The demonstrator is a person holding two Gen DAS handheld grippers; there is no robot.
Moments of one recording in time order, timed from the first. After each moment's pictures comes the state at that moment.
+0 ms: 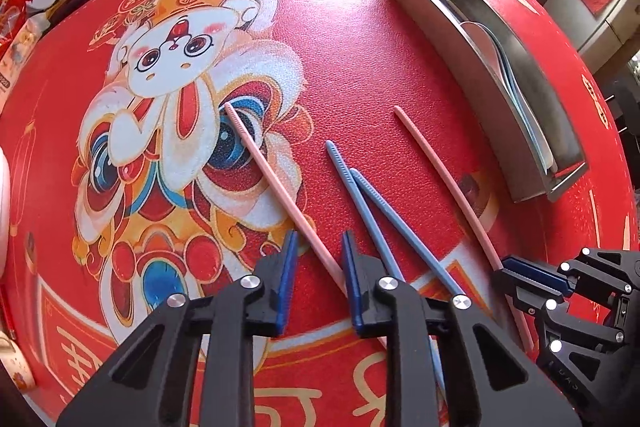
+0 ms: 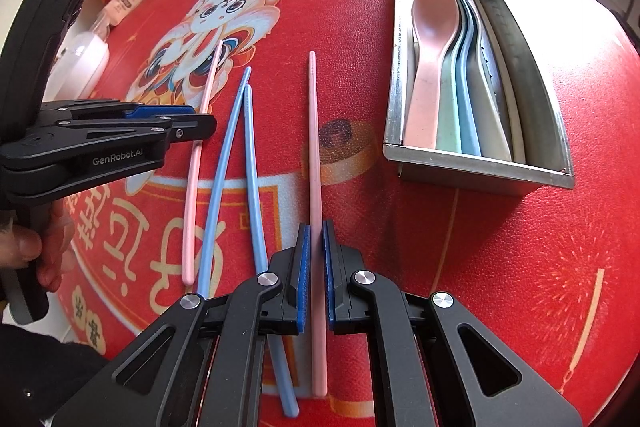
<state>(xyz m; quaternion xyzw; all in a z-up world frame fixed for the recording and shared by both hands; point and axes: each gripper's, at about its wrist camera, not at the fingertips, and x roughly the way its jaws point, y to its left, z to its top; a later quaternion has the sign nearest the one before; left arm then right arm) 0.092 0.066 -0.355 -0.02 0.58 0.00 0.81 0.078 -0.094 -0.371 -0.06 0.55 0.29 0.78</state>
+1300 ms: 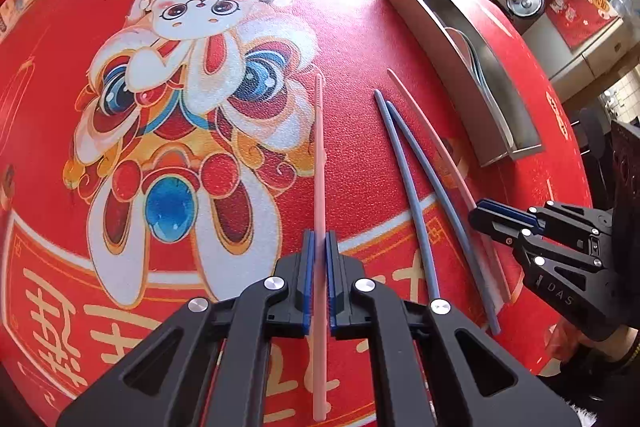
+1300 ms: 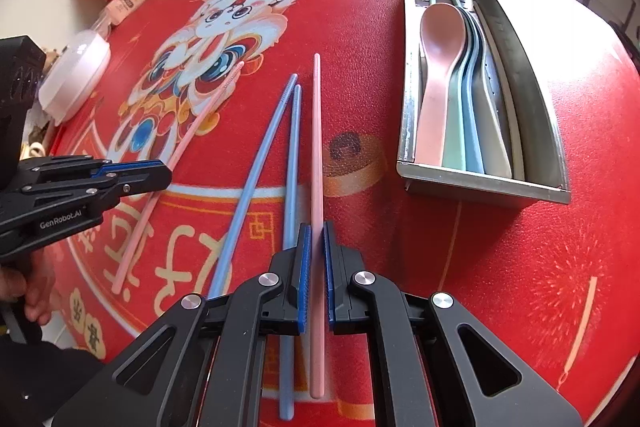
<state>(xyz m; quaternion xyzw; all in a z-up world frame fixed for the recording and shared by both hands) 0.027 0.104 -0.339 -0.12 0.56 -0.03 0.82 0.076 -0.087 -0.363 -0.07 0.54 0.29 0.79</state>
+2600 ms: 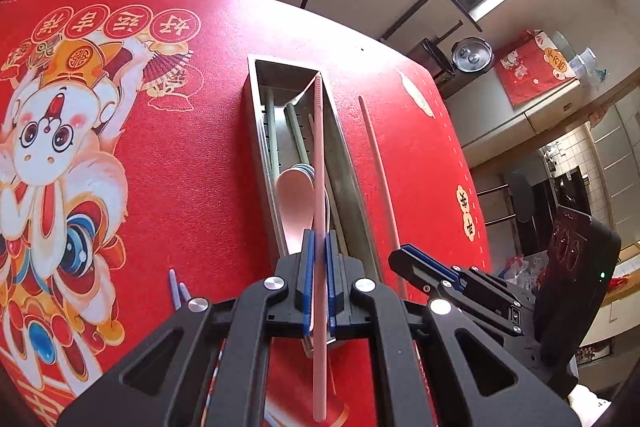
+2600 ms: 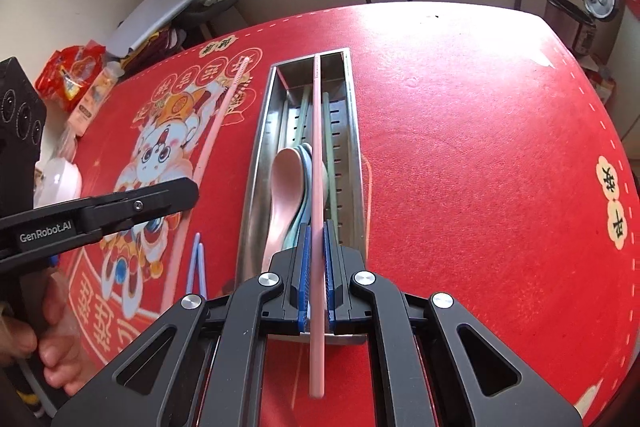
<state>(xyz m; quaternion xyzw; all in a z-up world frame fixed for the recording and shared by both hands) 0.171 0.015 -0.266 -0.23 0.51 -0.11 0.82 0.182 -0.170 -0.298 0.03 0.50 0.22 0.84</state>
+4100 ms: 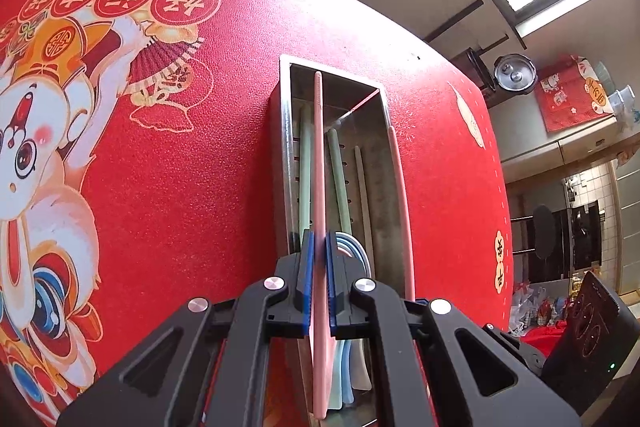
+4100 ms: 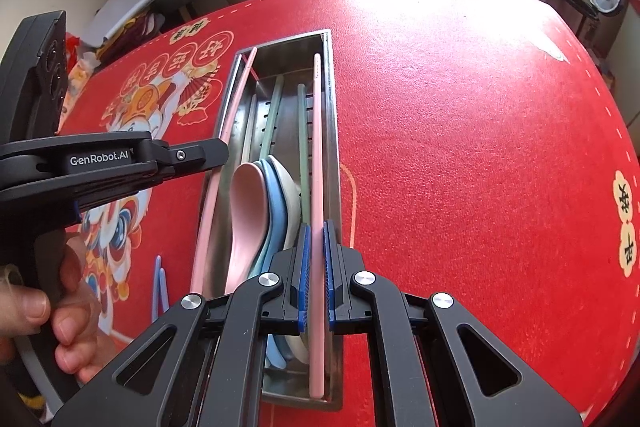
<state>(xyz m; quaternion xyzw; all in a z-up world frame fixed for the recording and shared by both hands) 0.243 0.020 -0.318 -0.27 0.54 -0.05 0.79 0.226 -0.155 -0.331 0.01 0.53 0.20 0.82</state>
